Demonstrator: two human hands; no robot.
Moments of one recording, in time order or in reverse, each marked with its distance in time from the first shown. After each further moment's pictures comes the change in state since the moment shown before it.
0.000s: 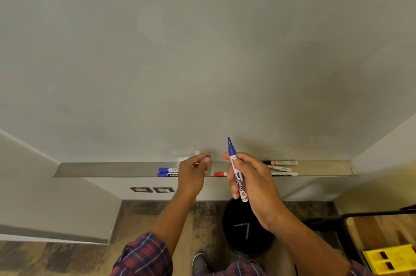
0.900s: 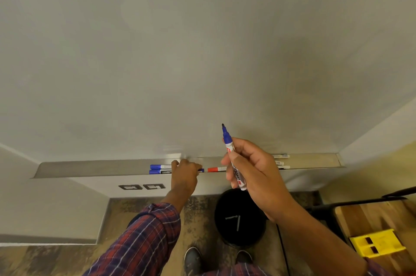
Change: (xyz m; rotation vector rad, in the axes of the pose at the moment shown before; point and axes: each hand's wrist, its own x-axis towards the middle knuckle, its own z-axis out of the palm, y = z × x) left_hand 0.066 -0.084 -0.001 1.337 -0.228 0.386; right_hand 0.001 -0.017 0.003 -0.182 -0.025 -0.144
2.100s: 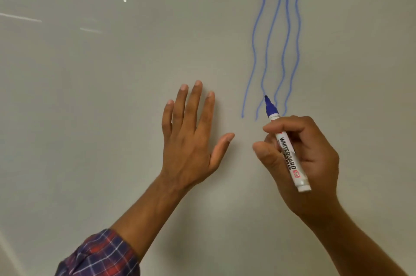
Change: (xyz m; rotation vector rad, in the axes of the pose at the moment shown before) left_hand -0.028 0.039 -0.455 0.109 1.462 0.305; right_hand 0.066 -0.235 -0.027 -0.211 0.236 -1.221
